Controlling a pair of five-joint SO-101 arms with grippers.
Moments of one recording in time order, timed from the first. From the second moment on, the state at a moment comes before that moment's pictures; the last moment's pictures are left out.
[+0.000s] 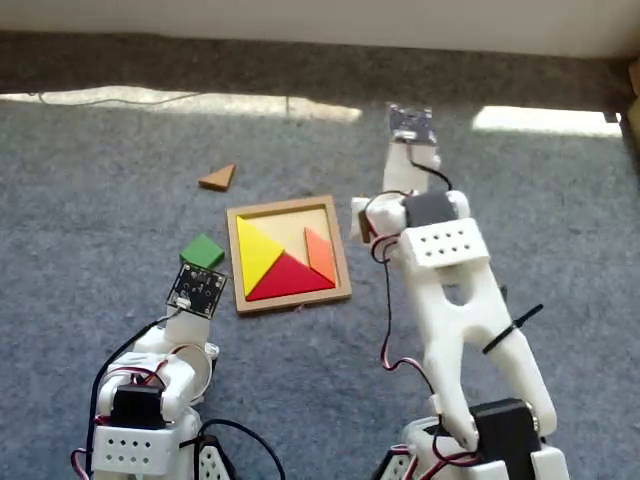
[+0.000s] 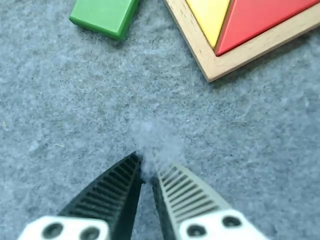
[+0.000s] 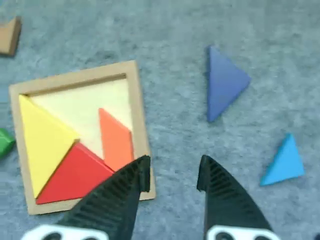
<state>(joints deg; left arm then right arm) -2.4 -102.4 96.0 76.4 -9.5 -18.4 -14.6 21.7 62.5 -12.4</state>
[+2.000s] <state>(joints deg) -2.4 -102.4 96.0 76.4 -9.5 -1.5 18.9 9.7 63.8 -12.4</state>
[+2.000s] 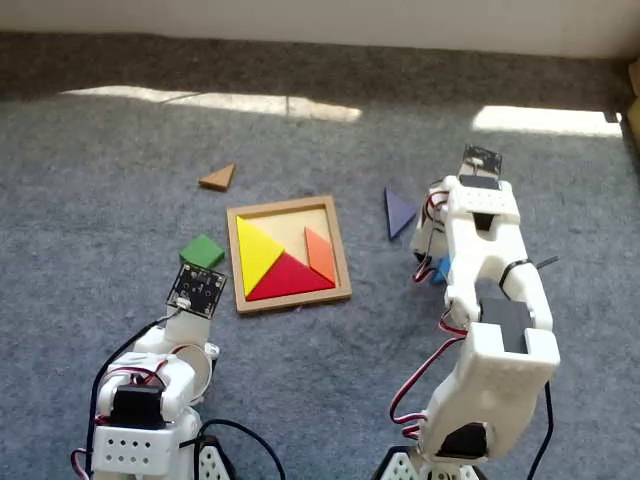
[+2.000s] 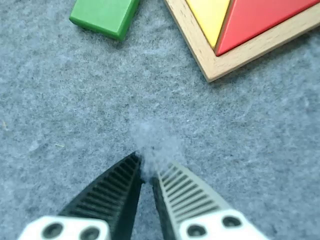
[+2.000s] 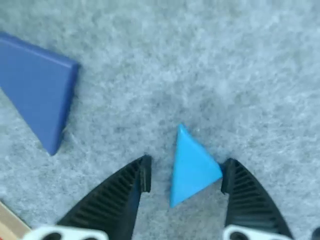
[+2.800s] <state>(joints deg) -2.4 -102.4 96.0 76.4 -9.5 -5.0 11.1 9.5 66.4 -4.1</state>
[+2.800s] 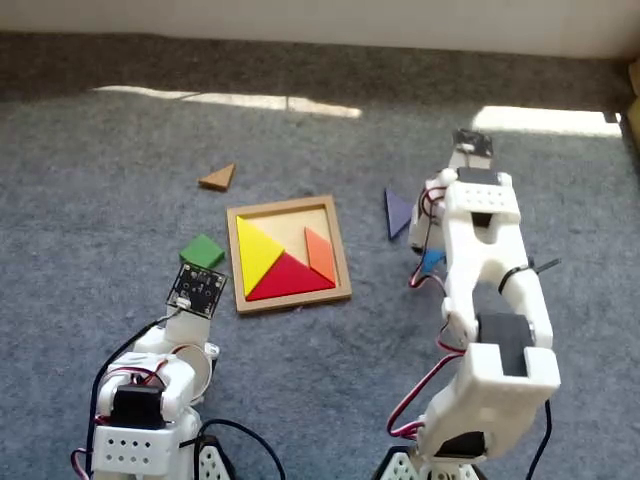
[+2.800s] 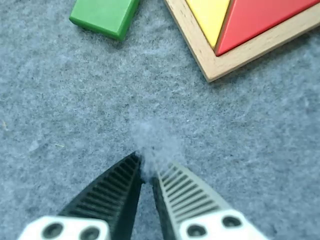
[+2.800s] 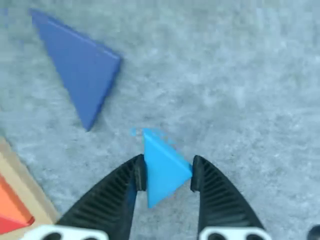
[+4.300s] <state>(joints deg) -2.4 -102.4 96.0 76.4 -9.5 -36.6 6.6 8.3 49.0 -37.6</state>
